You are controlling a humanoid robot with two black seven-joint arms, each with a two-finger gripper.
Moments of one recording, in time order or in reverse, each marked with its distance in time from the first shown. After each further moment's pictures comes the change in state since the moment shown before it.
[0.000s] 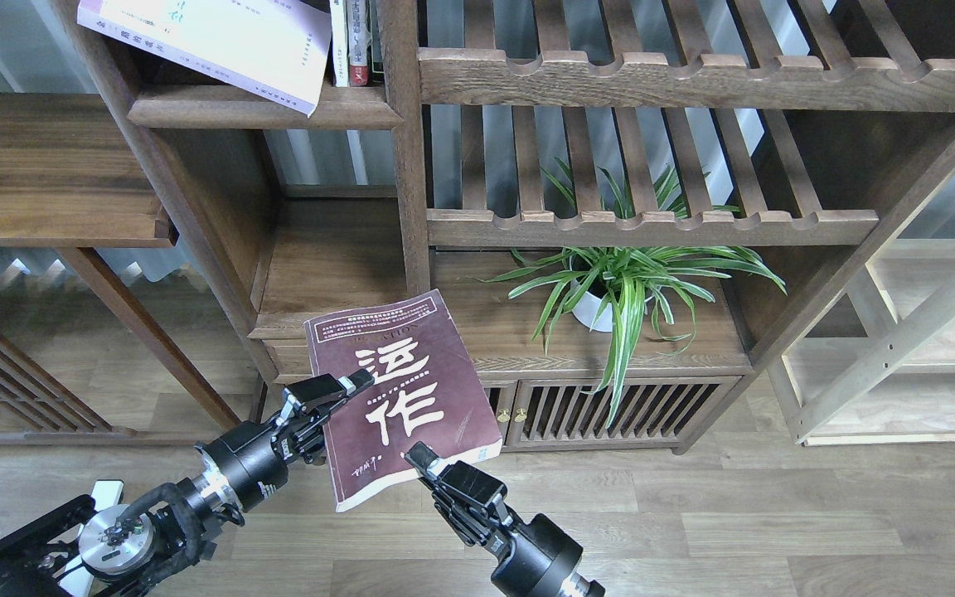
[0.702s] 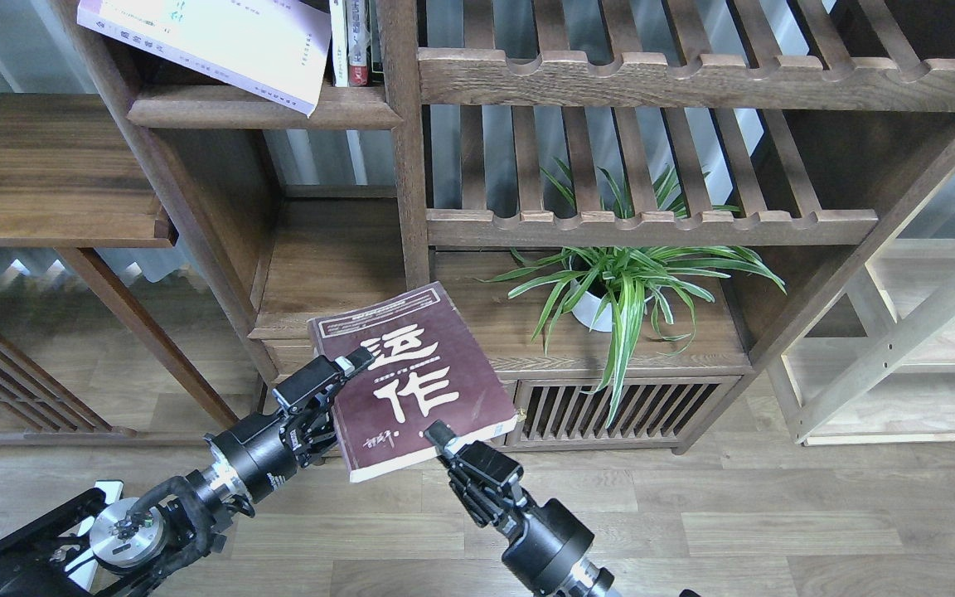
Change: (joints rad) left arm -0.007 -0.004 -0.021 -0.008 -0.003 0.000 -0.008; right arm 0.002 0.000 0.013 0.004 0.011 0.000 0.012
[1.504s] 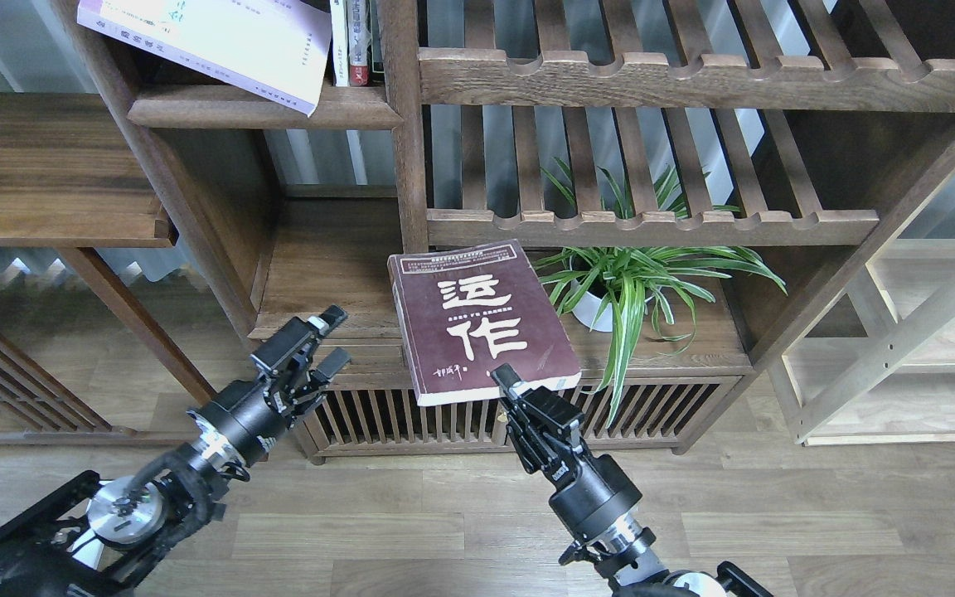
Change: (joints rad) left arm -0.004 -0.056 -0.134 0.030 0.042 0.000 -0.030; right arm 0.016 -0.027 0.169 0.004 0.089 0.000 0.003
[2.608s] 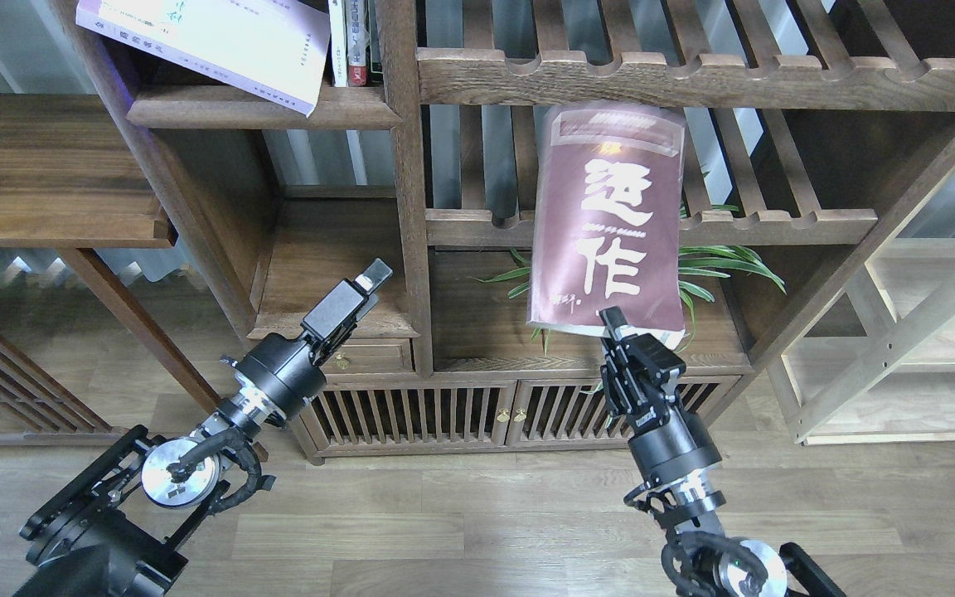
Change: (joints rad) left arm -0.032 -0.179 -0.178 0.000 0.510 0.000 -0.127; right arm -0.021 -0.010 0.243 0.013 0.055 0.000 0.010
